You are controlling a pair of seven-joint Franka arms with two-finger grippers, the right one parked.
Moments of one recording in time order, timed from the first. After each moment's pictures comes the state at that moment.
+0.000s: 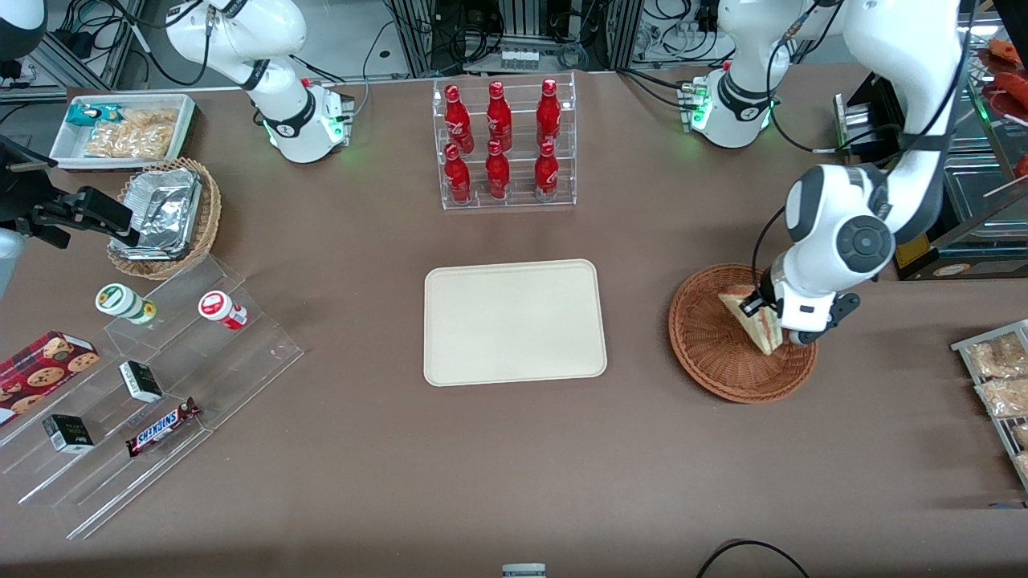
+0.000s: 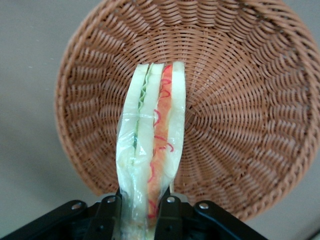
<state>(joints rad) -0.06 0.19 -0.09 -2.12 0.01 2.12 -0.75</state>
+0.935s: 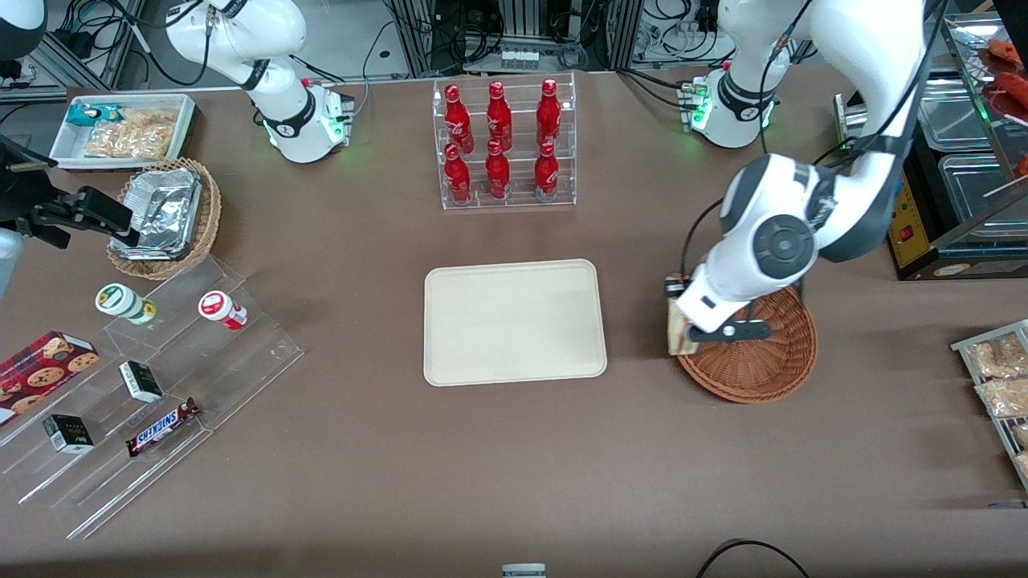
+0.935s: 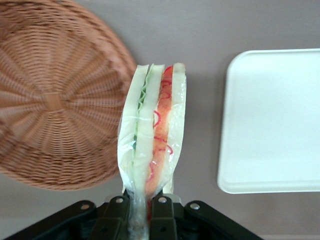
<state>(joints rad) -0.07 0.33 -0.37 -1.81 0.02 1.93 -0.45</state>
